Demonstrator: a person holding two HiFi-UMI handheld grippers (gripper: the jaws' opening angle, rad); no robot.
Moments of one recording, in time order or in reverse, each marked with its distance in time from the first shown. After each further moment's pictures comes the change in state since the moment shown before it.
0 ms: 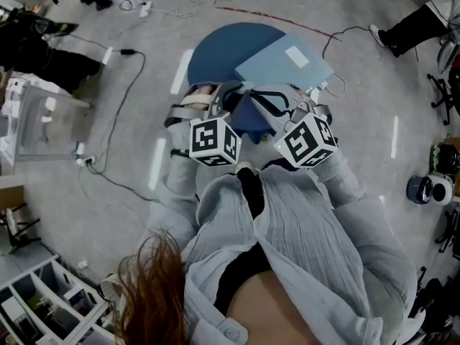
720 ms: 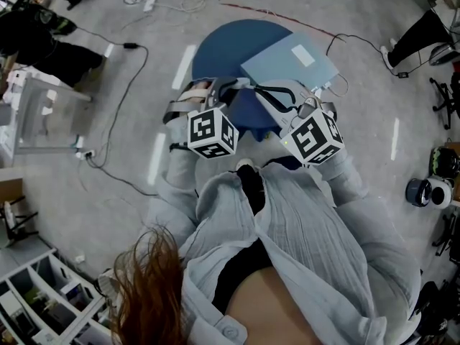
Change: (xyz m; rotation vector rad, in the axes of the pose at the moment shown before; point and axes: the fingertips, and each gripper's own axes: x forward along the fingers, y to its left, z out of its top) left arm 0.004 0.001 -0.035 -0.080 0.057 -0.024; right arm 0.003 -0.005 0.008 0.025 -0.012 0.013
